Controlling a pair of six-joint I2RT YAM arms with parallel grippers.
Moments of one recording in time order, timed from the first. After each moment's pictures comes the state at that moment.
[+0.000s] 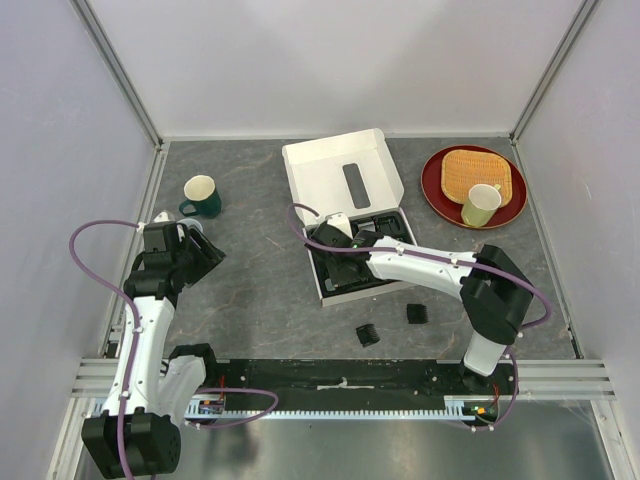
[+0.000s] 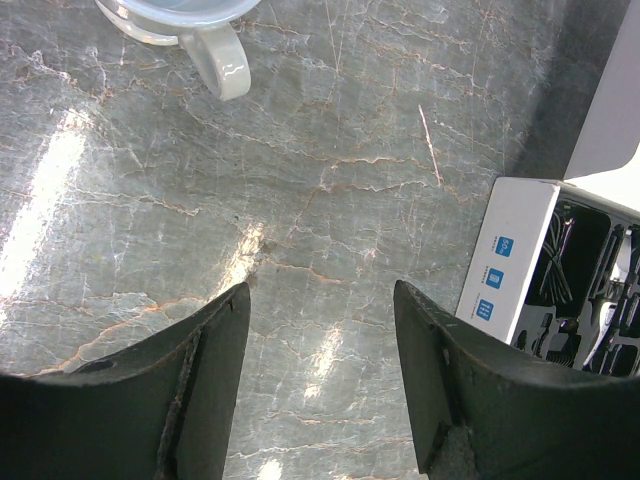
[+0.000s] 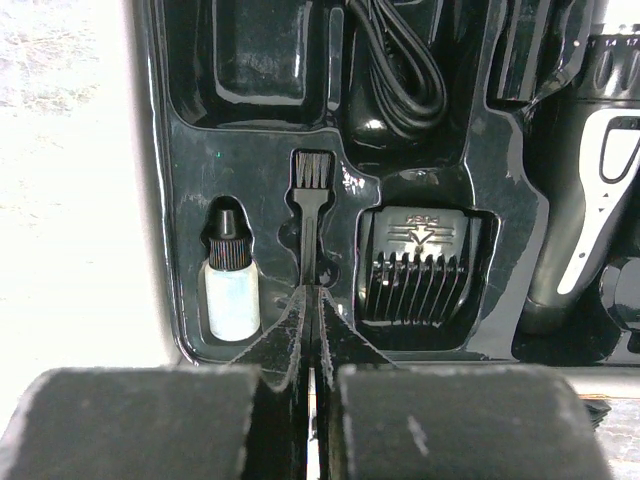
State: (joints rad) left arm 0.10 0.82 0.73 -0.70 0.09 -0.59; right arm 0.98 1.75 1.25 -0.68 0.35 0.64
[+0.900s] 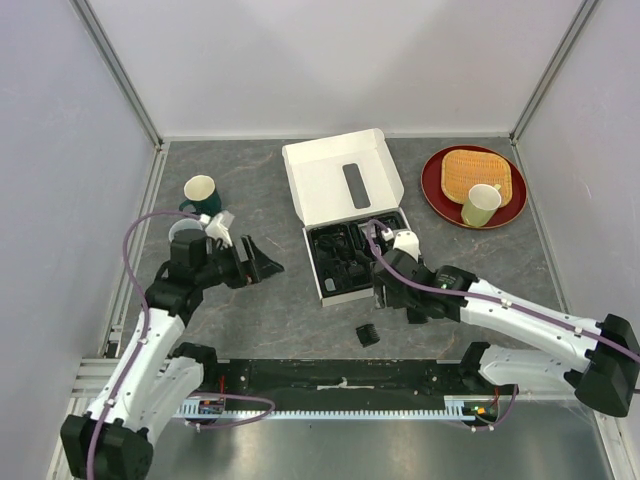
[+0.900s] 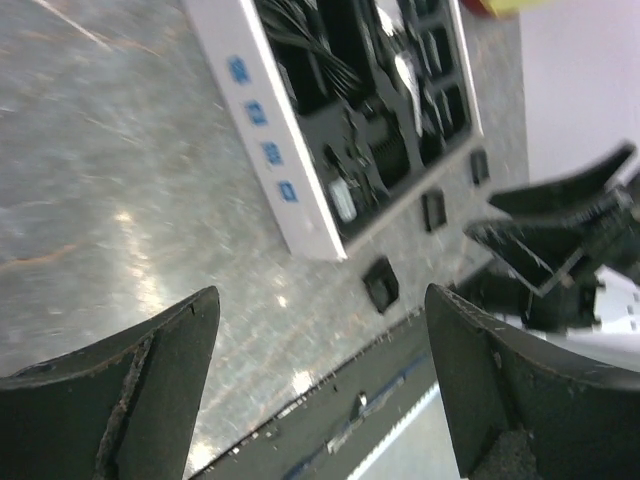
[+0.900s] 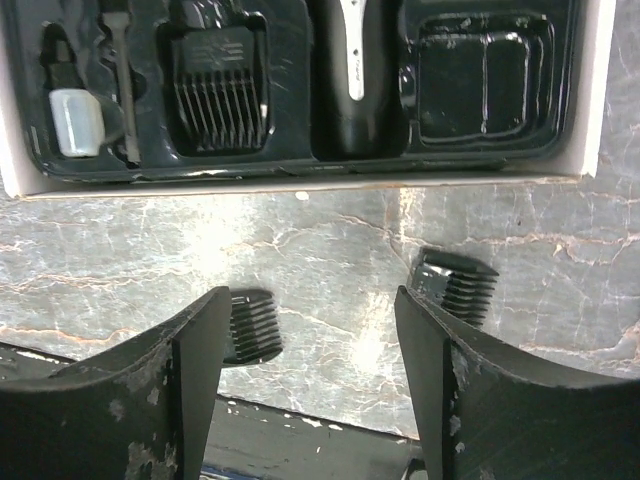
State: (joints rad) left arm -0.12 0.76 0.60 -0.46 0.56 -0.54; right arm 0.97 1.11 0.83 -0.72 0.39 0.70
